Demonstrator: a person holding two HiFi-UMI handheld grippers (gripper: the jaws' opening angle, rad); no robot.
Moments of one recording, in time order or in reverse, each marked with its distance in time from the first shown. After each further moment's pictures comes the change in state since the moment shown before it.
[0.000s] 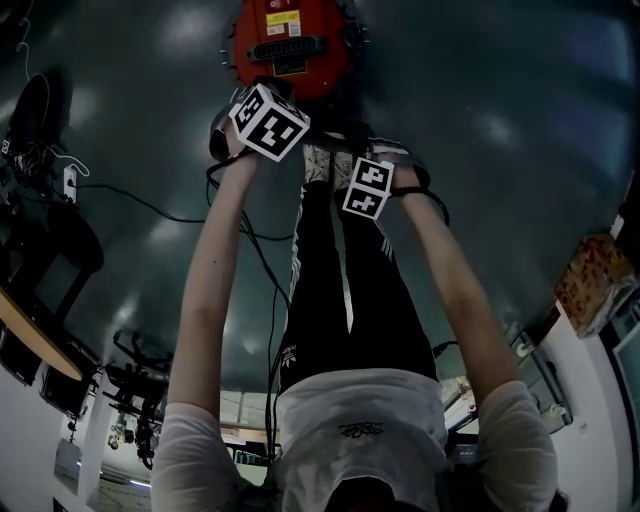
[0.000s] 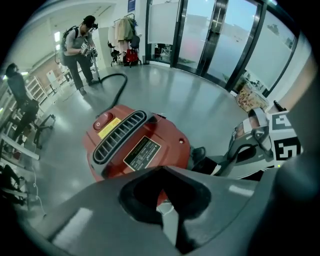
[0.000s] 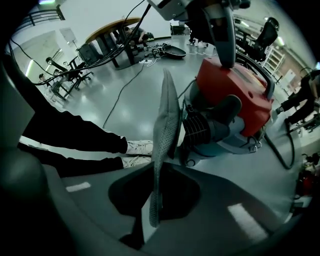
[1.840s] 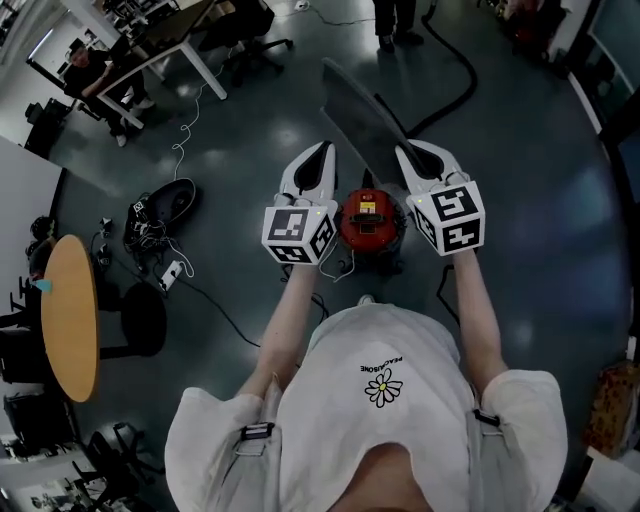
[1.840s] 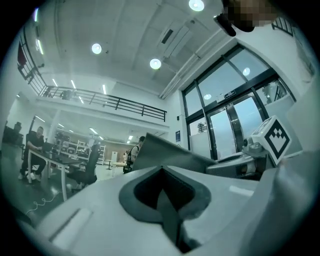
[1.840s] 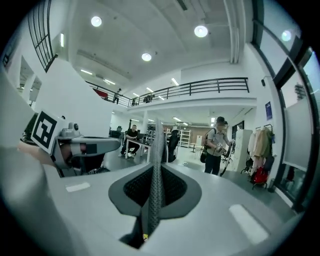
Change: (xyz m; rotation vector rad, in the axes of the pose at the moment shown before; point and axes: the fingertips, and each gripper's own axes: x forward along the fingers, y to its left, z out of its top) left arm -0.635 -0.009 0.143 -0.277 -1.366 0.507; right arm -0.691 -0.095 0.181 0.391 -1.161 -0.737
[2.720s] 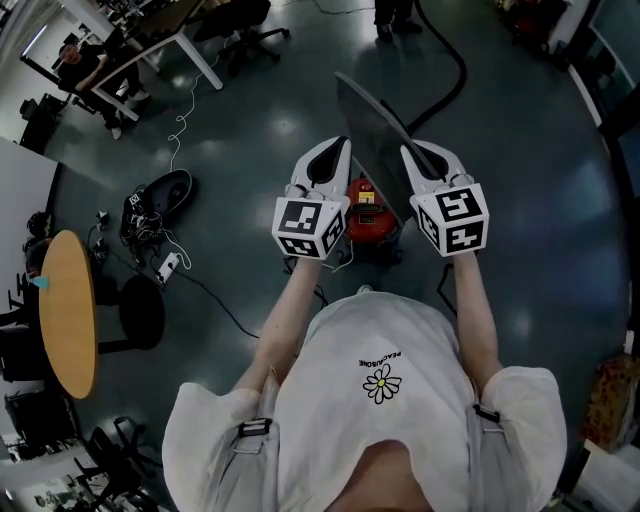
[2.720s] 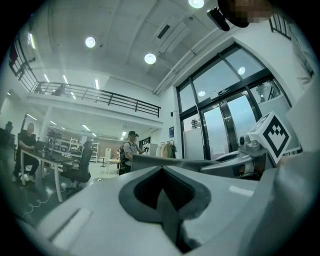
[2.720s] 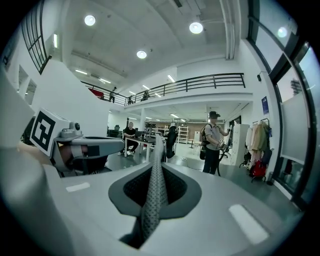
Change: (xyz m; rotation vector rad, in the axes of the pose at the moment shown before) left arm 0.009 -0.027 -0.017 0.017 0.050 -0.077; right arm -0.010 -0.001 -0.019 0.049 0.030 -0.022
